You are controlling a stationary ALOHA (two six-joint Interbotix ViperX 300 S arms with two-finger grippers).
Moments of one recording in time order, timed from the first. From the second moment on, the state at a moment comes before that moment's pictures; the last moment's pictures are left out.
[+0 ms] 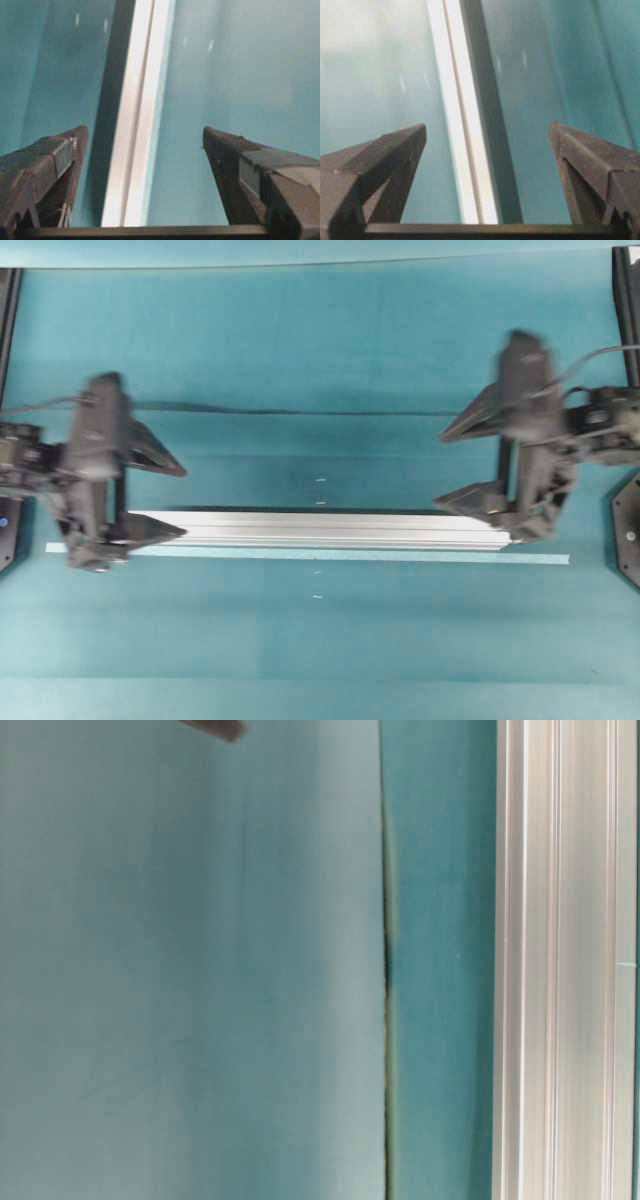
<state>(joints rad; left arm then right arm) -0.01 -0.62 0.89 0.03 0.38 -0.21 -0.09 -0.59 0.81 0.09 0.43 0.07</state>
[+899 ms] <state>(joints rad) 0.03 -1.01 0.94 0.03 0.19 -0.20 -0.11 -0.94 0.89 0.09 0.24 0.07</state>
